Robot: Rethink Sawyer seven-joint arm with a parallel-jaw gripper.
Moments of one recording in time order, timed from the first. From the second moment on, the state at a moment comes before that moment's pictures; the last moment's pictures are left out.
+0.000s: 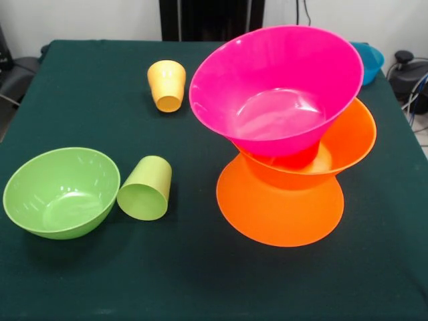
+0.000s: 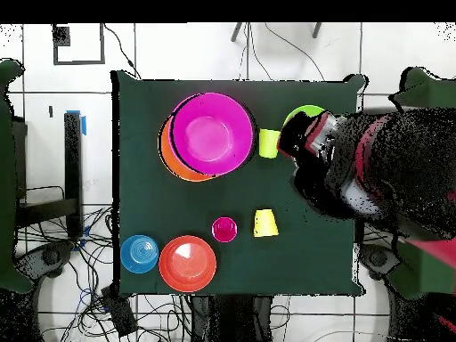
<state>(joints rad) -0.41 -1.08 -0.10 1.33 0.27 1.25 1.71</state>
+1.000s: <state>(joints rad) -0.51 -1.07 0.06 1.45 0.26 1.10 1.71</state>
